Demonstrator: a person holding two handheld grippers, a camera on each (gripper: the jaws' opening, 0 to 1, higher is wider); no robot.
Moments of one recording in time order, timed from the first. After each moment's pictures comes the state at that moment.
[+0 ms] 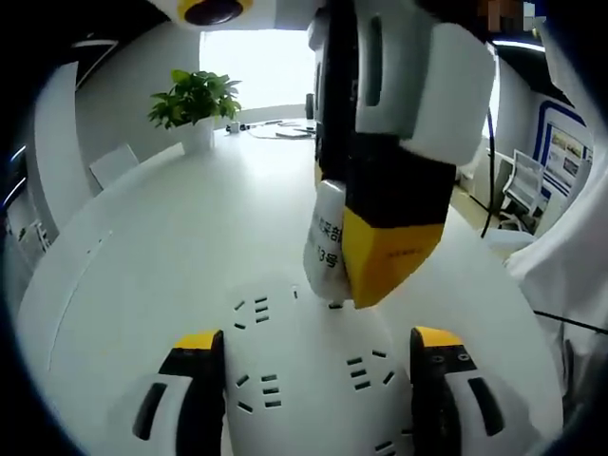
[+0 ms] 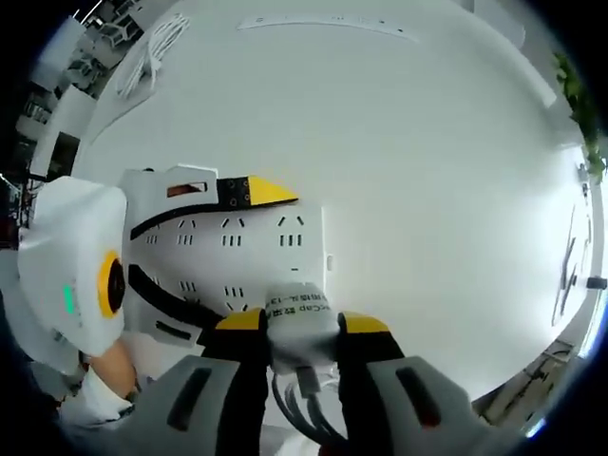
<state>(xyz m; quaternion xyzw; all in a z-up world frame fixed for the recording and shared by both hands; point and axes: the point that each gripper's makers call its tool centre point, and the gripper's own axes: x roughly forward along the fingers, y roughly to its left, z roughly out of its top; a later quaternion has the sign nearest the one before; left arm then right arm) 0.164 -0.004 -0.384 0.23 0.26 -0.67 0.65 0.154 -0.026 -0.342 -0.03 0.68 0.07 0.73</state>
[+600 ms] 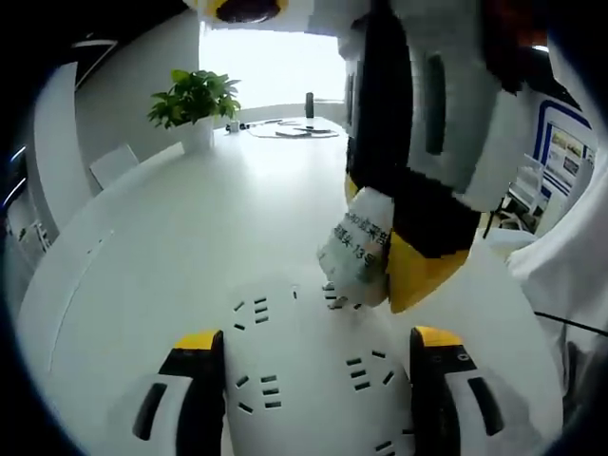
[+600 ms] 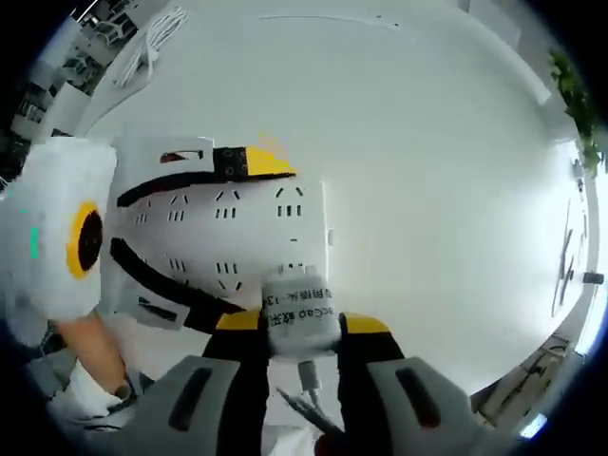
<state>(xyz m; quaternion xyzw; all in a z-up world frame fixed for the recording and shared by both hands) 0.169 -0.004 -0.382 0.24 0.26 -0.66 0.66 0.133 -0.027 -0.361 -0.06 0.65 0.07 0.75</state>
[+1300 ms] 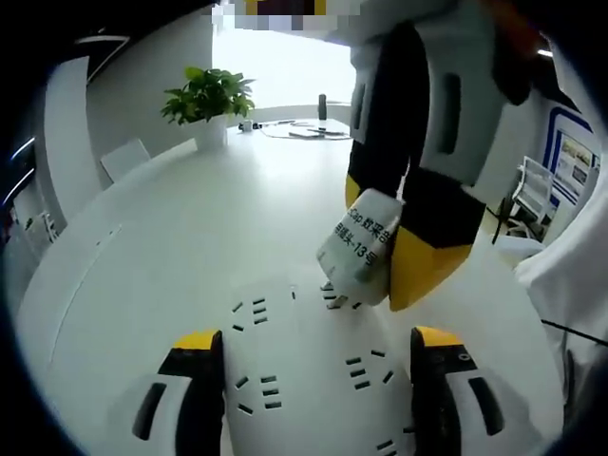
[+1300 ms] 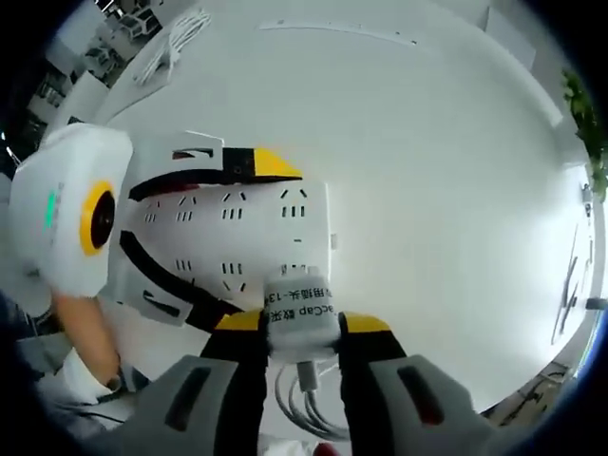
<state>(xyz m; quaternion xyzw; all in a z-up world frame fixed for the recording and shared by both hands) 0.177 -0.011 -0.385 0.23 0.27 -0.65 0.67 0.144 -0.027 -0.349 -0.07 0.65 0.12 0.75</state>
